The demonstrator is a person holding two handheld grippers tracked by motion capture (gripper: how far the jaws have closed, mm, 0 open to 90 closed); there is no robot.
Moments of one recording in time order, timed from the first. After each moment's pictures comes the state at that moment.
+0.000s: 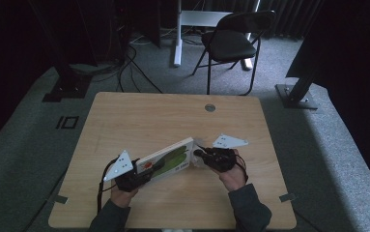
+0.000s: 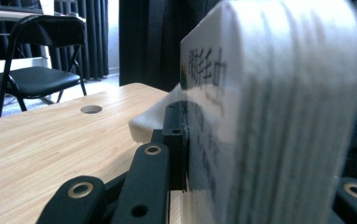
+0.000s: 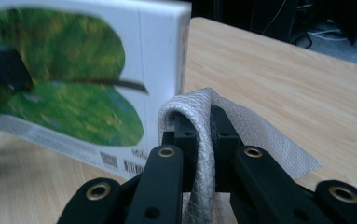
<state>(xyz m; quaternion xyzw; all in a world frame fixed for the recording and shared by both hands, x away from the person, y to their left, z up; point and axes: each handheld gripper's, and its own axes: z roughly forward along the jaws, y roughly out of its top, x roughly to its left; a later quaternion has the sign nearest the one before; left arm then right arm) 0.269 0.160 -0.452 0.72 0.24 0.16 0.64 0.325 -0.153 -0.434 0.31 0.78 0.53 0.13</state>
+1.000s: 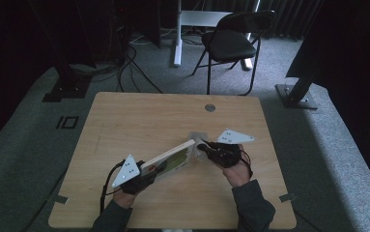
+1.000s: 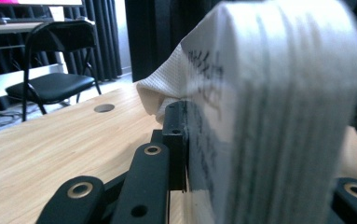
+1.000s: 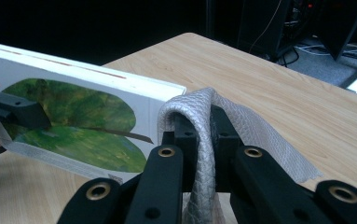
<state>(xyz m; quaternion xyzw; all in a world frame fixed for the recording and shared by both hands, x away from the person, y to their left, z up) 0.264 0.149 -0.461 0.73 0.22 0.22 0.61 0.326 -0.160 -0.414 0.30 0.78 0.53 0.16</state>
